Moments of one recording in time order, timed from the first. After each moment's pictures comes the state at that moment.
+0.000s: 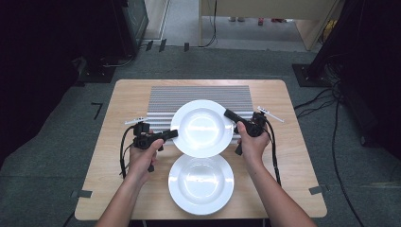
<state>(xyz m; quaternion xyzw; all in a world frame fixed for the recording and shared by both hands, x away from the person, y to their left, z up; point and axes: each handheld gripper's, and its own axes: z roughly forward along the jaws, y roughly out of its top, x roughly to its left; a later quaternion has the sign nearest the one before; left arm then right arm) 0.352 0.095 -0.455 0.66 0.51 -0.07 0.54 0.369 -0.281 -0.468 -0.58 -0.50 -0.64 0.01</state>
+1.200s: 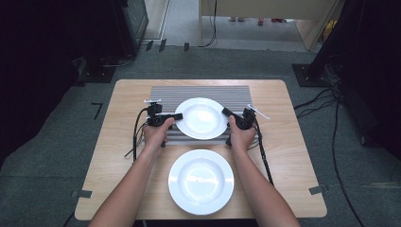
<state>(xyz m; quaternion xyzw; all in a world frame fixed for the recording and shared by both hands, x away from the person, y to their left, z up) 0.451 0.067 -0.499 0.66 0.58 -0.04 0.47 0.433 -0.269 -0.538 -0.68 -0.44 -0.58 -0.03</state>
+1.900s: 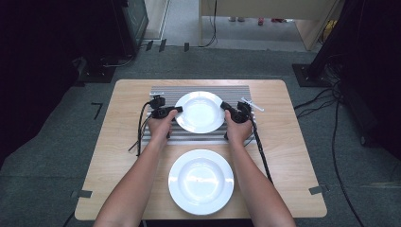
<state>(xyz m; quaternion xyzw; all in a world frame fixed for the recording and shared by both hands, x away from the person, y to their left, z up) 0.486 0.056 -0.503 0.64 0.63 0.00 0.45 0.457 -0.254 -0.528 -0.67 -0.49 -0.55 -0.11</state>
